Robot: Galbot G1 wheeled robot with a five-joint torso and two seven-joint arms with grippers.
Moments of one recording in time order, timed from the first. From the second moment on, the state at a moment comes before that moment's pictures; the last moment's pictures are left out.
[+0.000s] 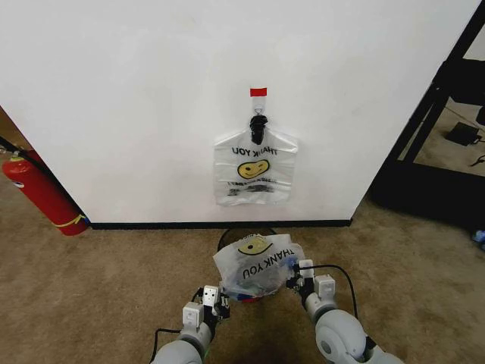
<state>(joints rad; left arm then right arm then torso) 1.30 -1.00 0.16 -1.93 -0.68 0.24 -0.50 -1.27 1.07 0.05 1.87 0.60 -0.32 0.42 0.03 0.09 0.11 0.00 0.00</state>
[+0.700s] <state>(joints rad) 1.27 -1.02 0.16 -1.89 -0.66 0.23 -0.49 -1.25 1.08 0.05 1.79 0.54 -0.28 0.40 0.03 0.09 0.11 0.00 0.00</state>
